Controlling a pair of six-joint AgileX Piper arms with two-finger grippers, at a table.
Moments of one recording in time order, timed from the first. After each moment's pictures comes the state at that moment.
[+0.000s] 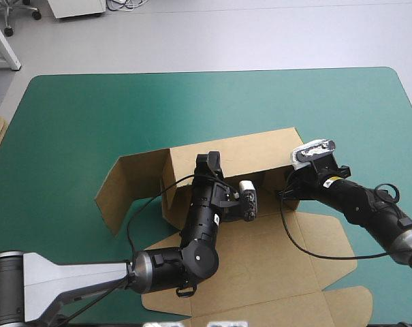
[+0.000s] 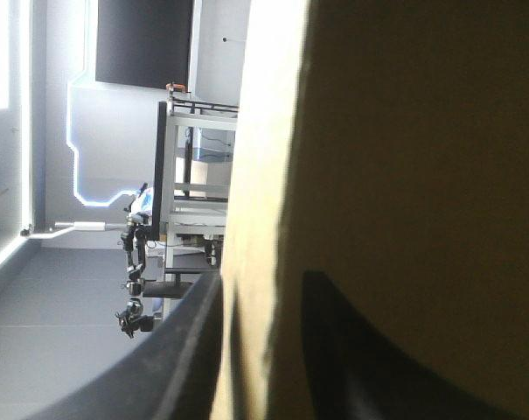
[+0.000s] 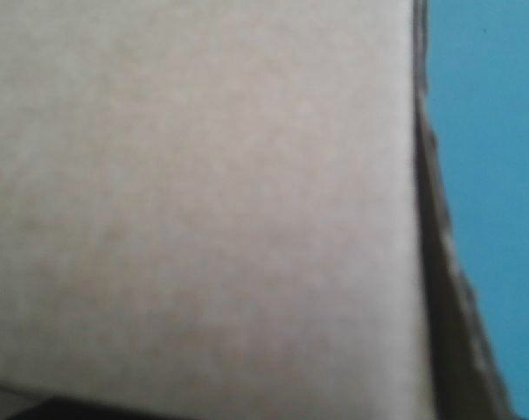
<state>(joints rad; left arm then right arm) -1.24 1.62 -0.96 1.71 1.03 -0.70 0.29 1.23 -0.74 0.45 0.27 -0.47</state>
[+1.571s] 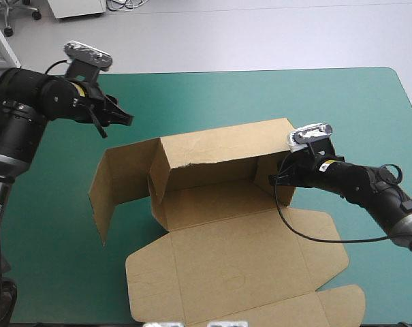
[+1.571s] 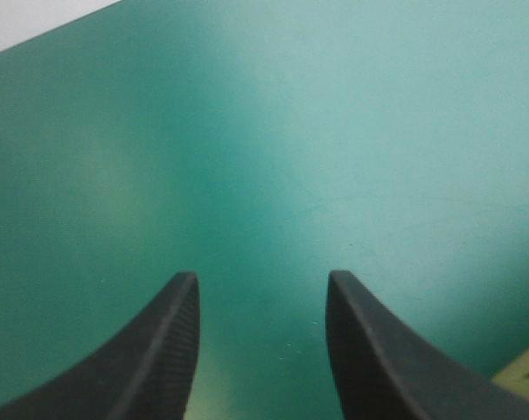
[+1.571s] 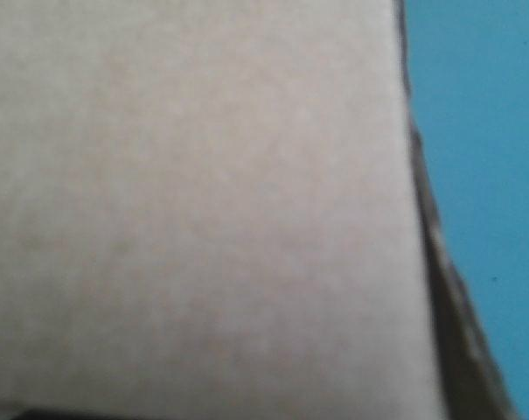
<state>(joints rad) -0.26 1.50 -1.79 0.09 1.24 0.14 0.29 1.26 -0.94 0.40 0.48 -0.31</state>
